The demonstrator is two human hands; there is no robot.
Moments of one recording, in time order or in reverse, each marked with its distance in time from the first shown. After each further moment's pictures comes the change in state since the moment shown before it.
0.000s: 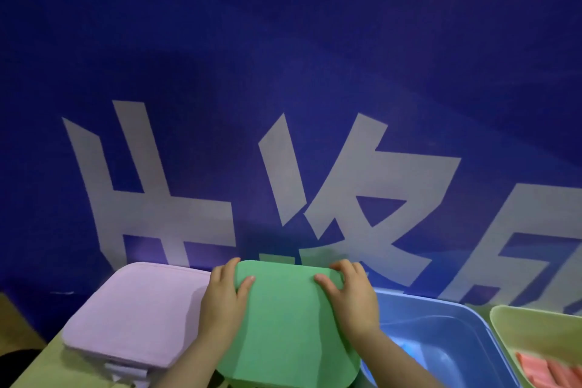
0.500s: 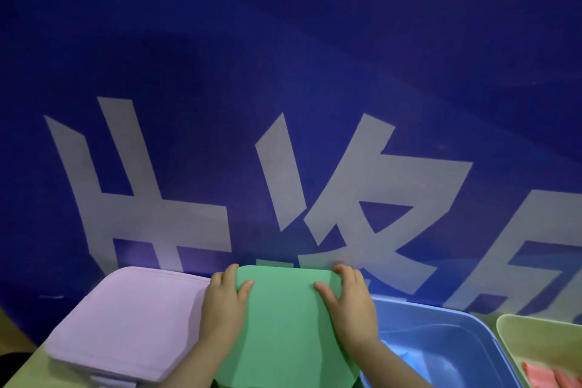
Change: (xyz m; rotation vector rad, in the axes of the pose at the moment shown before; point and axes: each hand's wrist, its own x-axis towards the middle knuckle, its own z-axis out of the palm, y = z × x) left_hand 0.021 -0.012 0.024 0.090 -0.012 -0.026; right_hand 0.013 0.012 0.016 -0.014 0.000 0.013
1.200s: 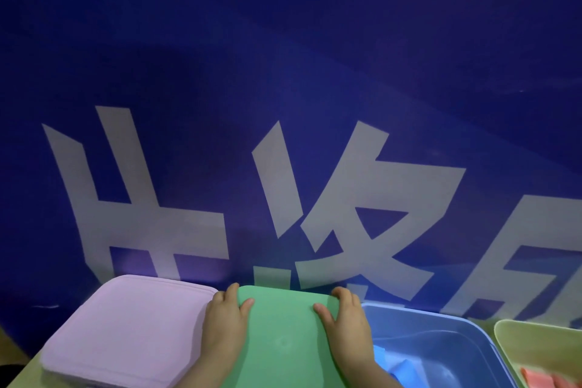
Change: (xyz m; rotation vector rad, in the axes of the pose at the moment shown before) left_hand -0.003 -0.006 0.015 0.150 -0.076 -0.013; right_hand -0.009 0.014 0.015 -0.026 -0.091 0.101
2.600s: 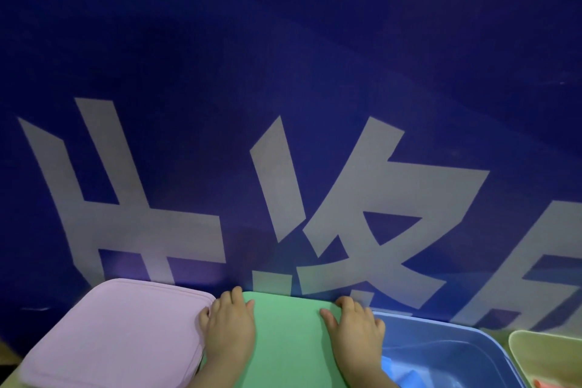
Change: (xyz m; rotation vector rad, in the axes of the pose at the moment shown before) left_hand 0.015 -0.007 0.041 0.294 0.214 0.096; right_hand 0.018 0.009 0.007 -0.394 -0.021 0.038
